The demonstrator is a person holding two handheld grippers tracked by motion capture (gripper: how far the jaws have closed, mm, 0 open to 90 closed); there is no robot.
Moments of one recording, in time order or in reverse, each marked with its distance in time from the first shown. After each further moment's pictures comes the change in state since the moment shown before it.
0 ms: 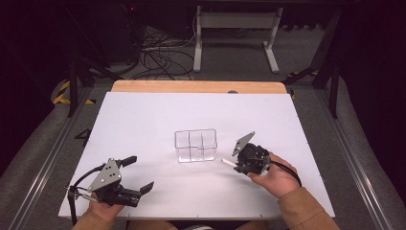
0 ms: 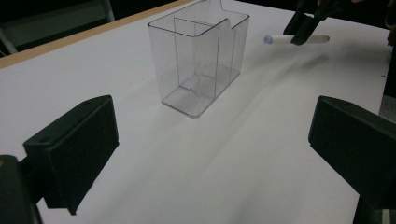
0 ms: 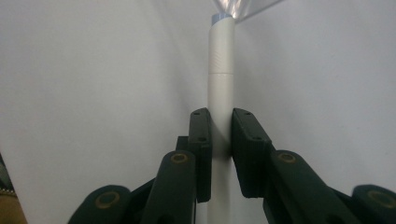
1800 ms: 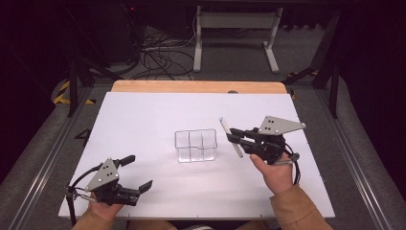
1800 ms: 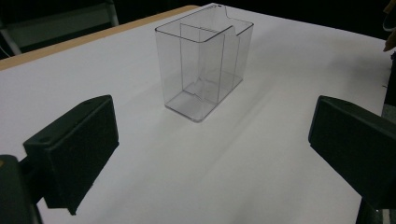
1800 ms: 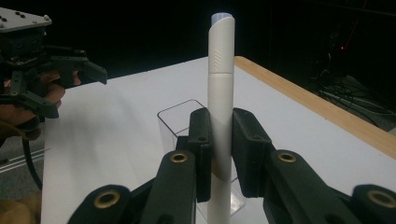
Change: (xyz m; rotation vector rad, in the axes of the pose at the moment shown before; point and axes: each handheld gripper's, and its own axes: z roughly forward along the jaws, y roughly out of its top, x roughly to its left) left arm 0.002 -0.001 -0.002 -0.025 0.010 -0.025; right arm 0.003 0.006 -0.075 -0.816 -0.059 0.138
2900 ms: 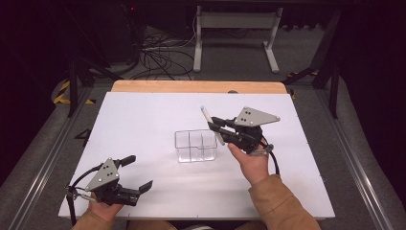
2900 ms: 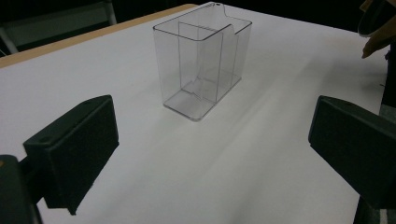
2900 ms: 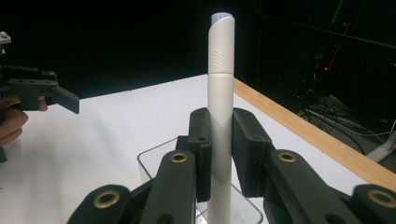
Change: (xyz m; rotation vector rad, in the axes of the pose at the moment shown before) left arm 0.000 -0.001 0.001 0.006 -0.010 -0.005; right arm 0.006 0.019 0.052 -0.053 -0.054 -0.048
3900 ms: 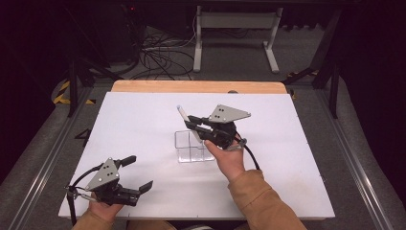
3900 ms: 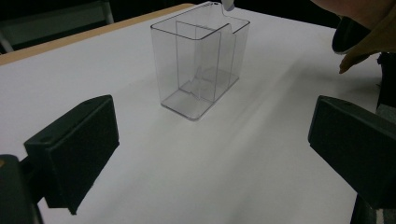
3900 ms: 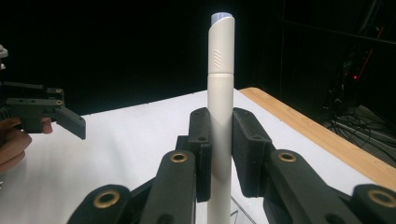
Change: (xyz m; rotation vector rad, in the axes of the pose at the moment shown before) left arm 0.001 -0.001 0.000 -0.001 -0.012 -0.004; right arm 0.013 0.002 0.060 -0.037 0.081 0.010
